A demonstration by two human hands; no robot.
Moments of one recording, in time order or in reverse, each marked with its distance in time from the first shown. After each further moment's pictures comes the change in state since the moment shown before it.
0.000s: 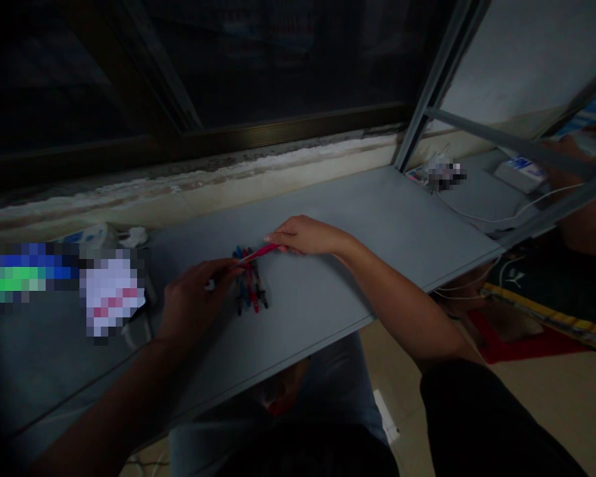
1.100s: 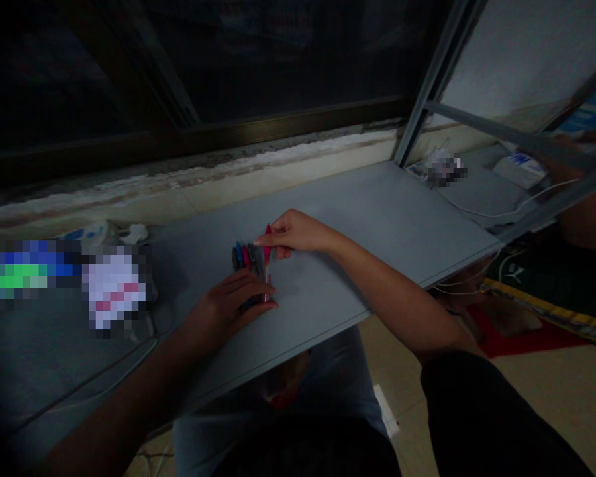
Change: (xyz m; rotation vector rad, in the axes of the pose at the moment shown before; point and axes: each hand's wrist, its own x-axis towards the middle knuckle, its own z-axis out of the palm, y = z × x) left_hand -0.007 0.027 0.005 -0.209 -0.294 0.510; right_hand 0.008 -0.005 0.014 0.378 0.046 0.098
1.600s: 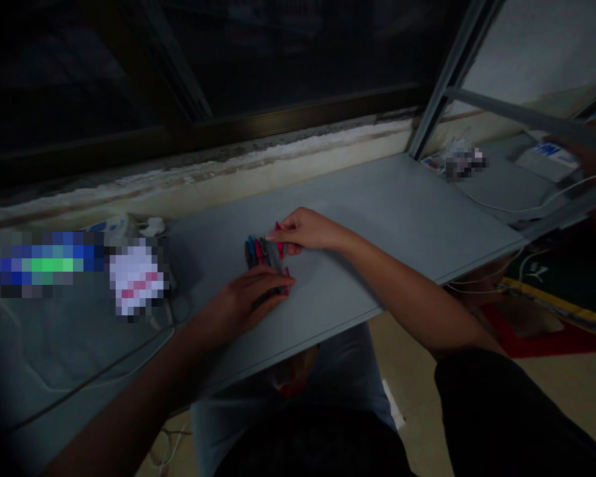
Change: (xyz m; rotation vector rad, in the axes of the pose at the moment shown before) left_hand 0.000 0.004 -0.001 -0.094 -0.087 -0.037; right_hand 0.000 0.007 0.006 -0.080 -0.010 0.018
